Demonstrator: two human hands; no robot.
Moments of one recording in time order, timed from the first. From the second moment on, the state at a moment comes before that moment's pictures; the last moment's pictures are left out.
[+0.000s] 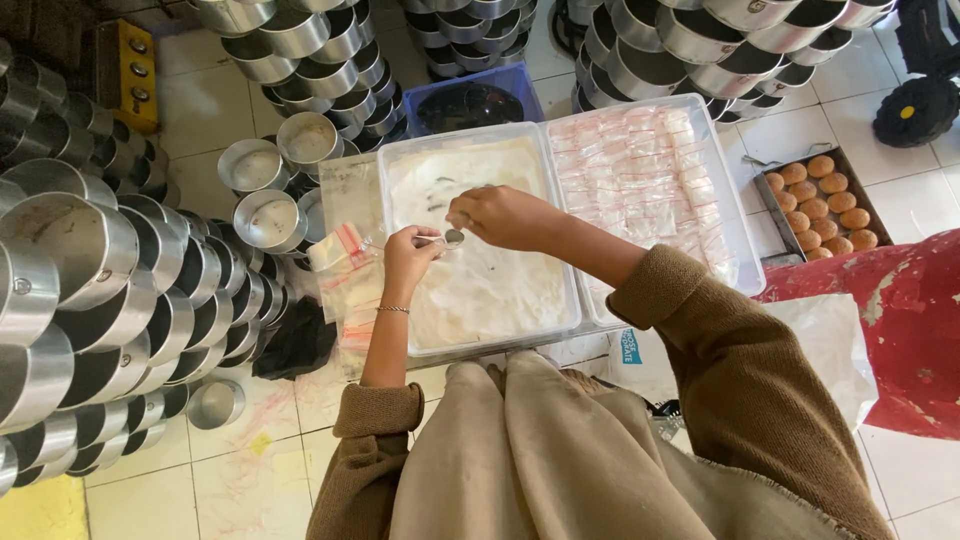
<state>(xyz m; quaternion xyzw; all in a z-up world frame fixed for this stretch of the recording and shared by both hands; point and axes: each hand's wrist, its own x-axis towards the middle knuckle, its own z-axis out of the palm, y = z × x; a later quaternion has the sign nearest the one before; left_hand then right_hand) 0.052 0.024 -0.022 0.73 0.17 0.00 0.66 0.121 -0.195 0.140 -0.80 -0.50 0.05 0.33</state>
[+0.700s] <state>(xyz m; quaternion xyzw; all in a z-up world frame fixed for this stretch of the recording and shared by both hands) 0.062 0.009 -0.039 0.63 0.15 0.04 0.76 0.020 -0.315 0.061 -0.85 -0.35 0.25 0.29</state>
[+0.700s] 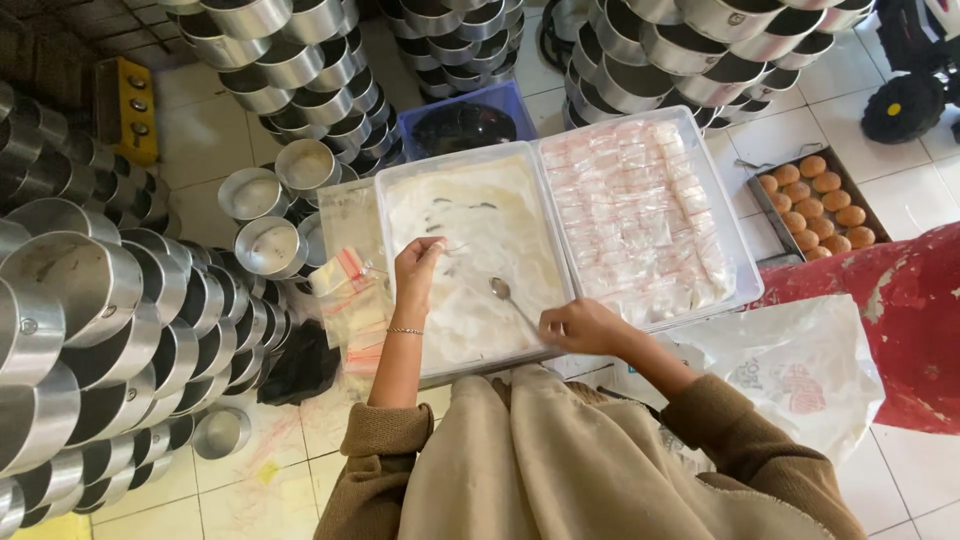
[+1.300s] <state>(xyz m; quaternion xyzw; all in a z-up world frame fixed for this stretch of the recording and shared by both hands) 0.048 -0.056 0.036 0.52 0.17 -0.12 0.83 0.070 -0.242 0.043 -0.80 -0.10 0.01 0.59</state>
